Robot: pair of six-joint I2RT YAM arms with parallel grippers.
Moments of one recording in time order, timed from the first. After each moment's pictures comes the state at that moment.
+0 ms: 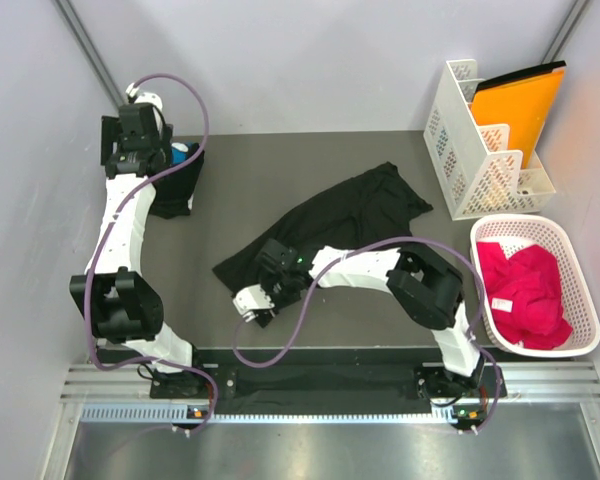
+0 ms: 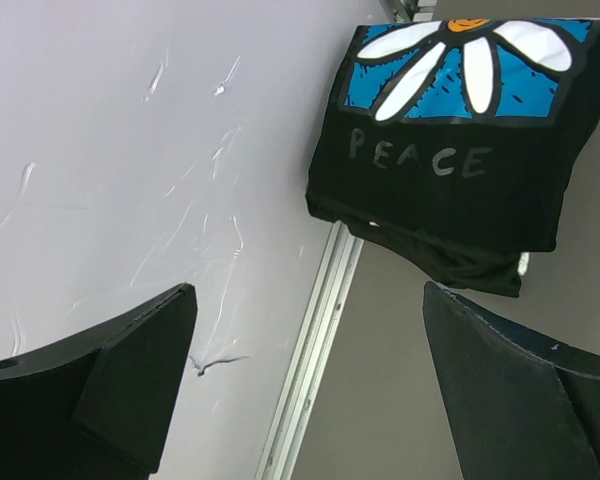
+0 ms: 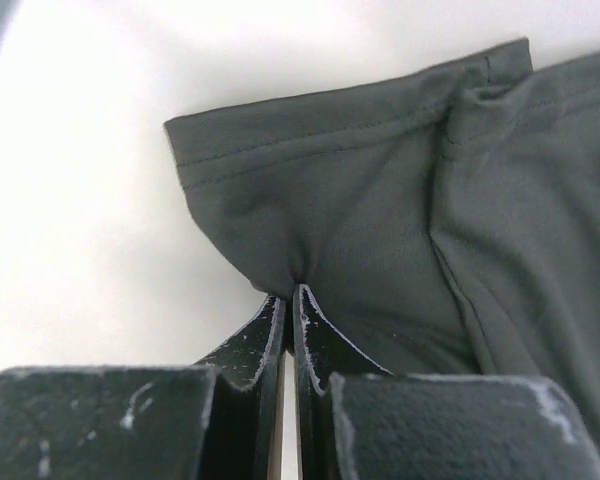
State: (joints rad) left arm 0.07 1.60 1.63 -0.51 -0.51 0.29; right arm 1.10 2.06 1.46 -0.51 -0.32 -1.05
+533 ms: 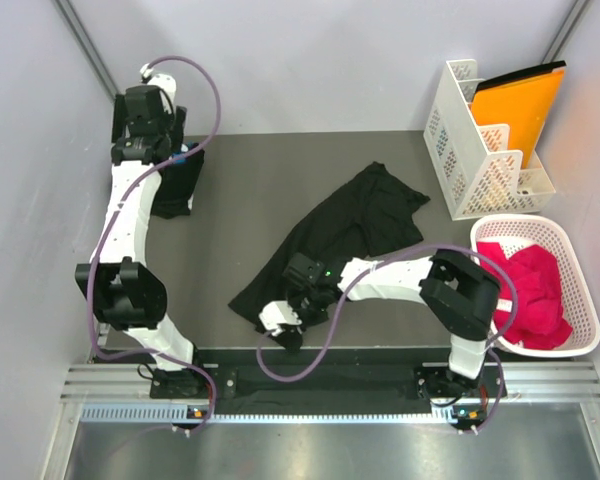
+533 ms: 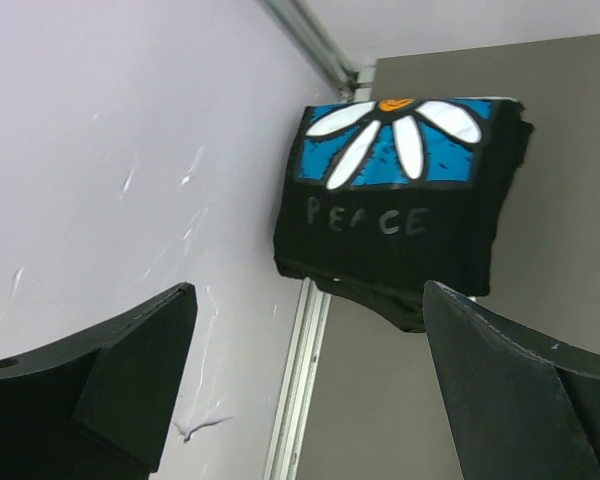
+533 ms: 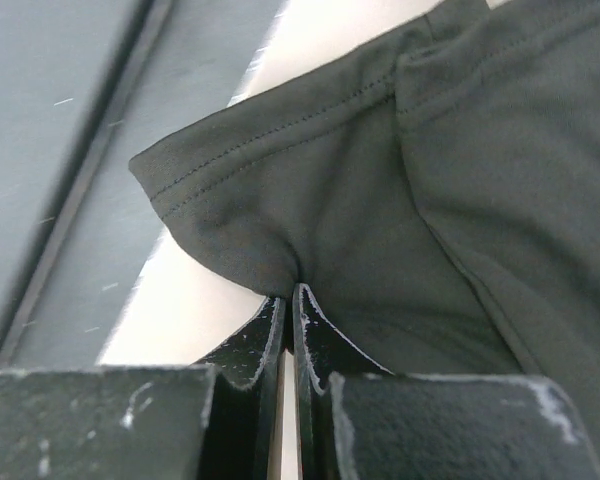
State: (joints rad) left arm 0.03 1.68 1.79 -0.52 -0.41 0.33; right arm 1.10 1.86 1.17 -0.52 -0.45 -0.96
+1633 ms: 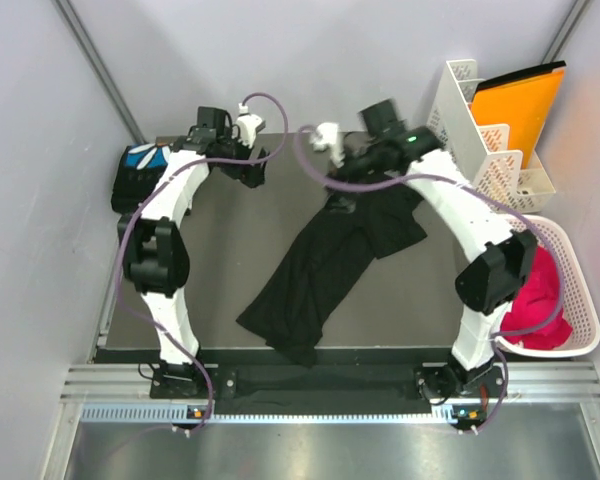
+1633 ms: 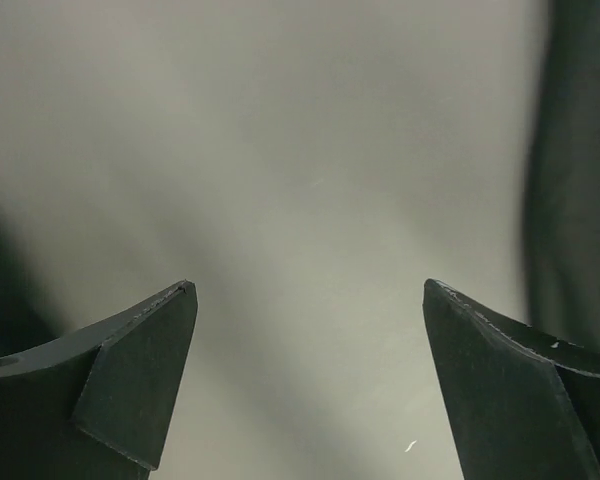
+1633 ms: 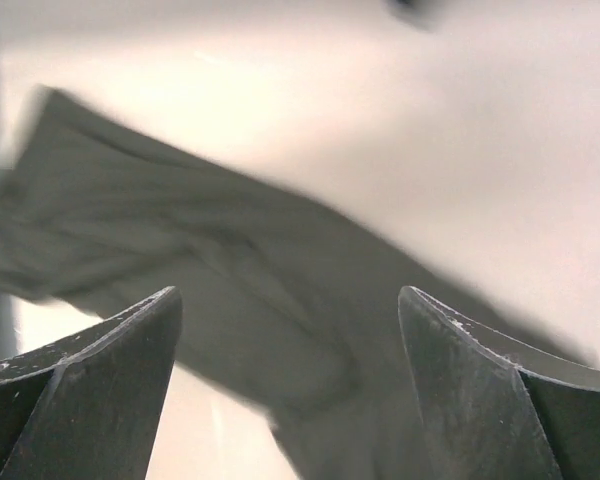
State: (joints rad) left arm -0.14 1.93 1.80 -0.68 0.33 0.37; right arm 0.57 1.85 1.95 -0.97 -0.67 -0.70
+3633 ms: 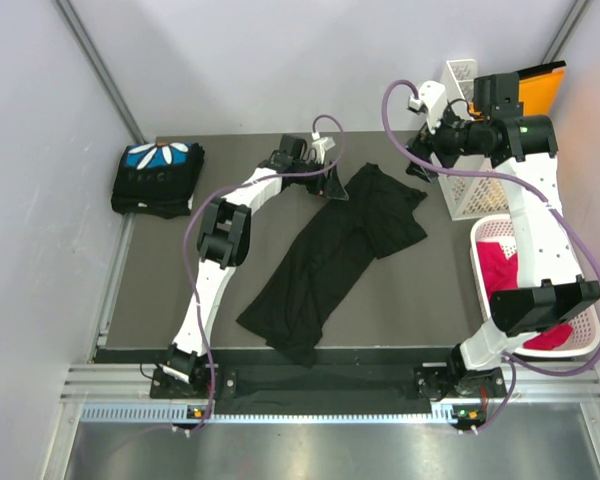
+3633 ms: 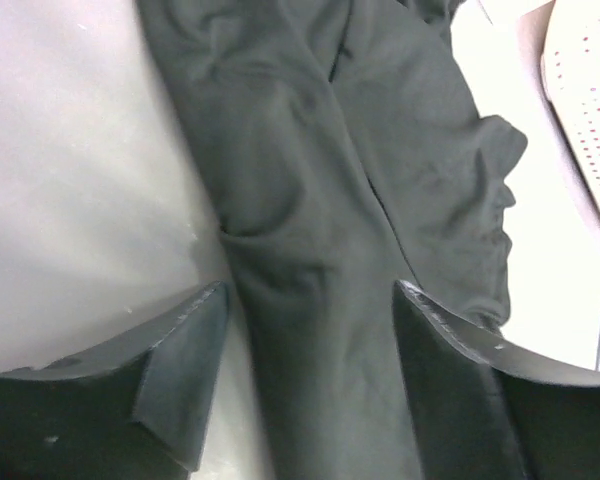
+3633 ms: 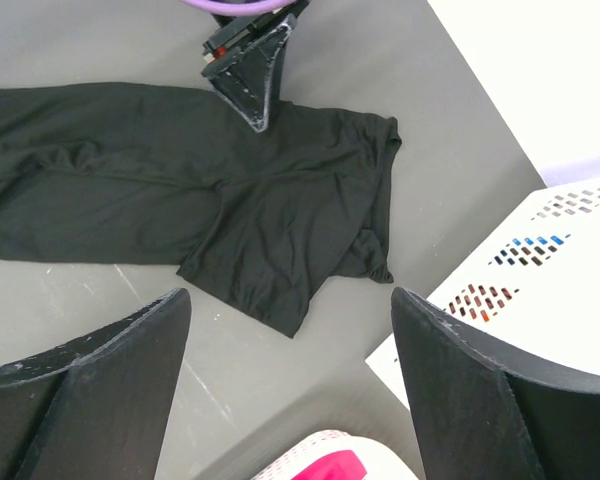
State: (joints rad) left arm -0.39 2.63 2.23 -0.30 0.88 -0.19; right arm 0.13 1.61 2.03 -1.17 -0.51 -0.69
